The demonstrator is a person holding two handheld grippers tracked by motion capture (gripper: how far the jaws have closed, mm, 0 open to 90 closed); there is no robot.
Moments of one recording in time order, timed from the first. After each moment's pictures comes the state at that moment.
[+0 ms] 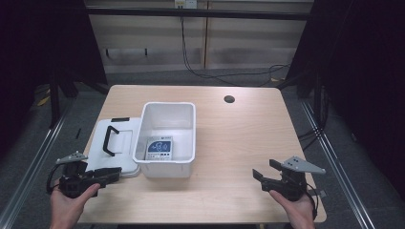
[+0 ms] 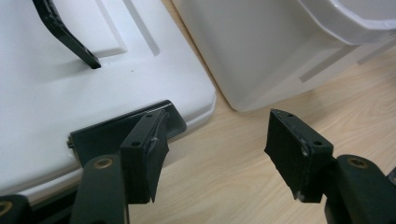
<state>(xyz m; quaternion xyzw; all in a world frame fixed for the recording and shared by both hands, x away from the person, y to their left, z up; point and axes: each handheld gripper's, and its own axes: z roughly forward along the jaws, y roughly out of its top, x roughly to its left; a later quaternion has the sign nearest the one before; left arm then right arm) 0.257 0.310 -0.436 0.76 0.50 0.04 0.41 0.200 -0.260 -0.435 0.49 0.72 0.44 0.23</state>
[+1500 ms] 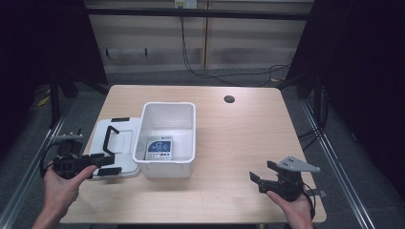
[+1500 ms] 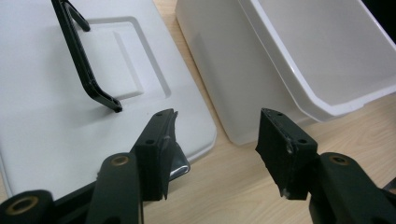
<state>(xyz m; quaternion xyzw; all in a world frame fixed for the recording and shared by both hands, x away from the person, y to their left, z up) 0.289 0.310 -0.388 0.75 0.53 0.03 0.38 0.201 -0.254 -0.437 0.49 0.73 0.42 0.21</state>
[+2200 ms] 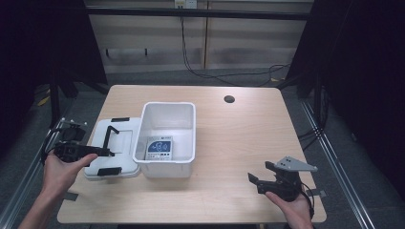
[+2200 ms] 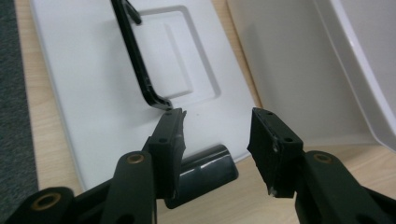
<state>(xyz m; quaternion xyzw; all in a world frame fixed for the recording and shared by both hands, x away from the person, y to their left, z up) 0.326 0.314 -0.379 0.77 0.57 0.05 0.28 0.203 -0.251 -0.439 0.48 0.74 0.42 0.20</state>
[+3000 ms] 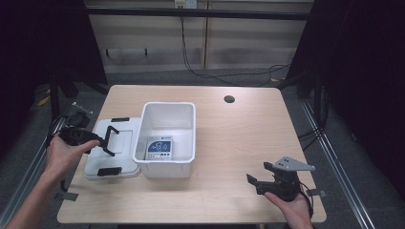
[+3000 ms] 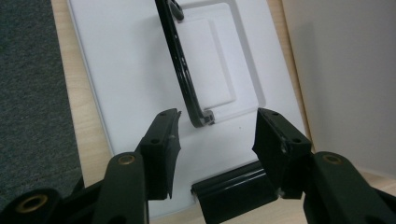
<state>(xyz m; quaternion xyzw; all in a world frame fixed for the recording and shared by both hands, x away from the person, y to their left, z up) 0.376 0.313 -0.380 0.77 0.61 0.03 0.19 0.204 -0.248 -0.440 0.47 0.75 0.42 0.20</state>
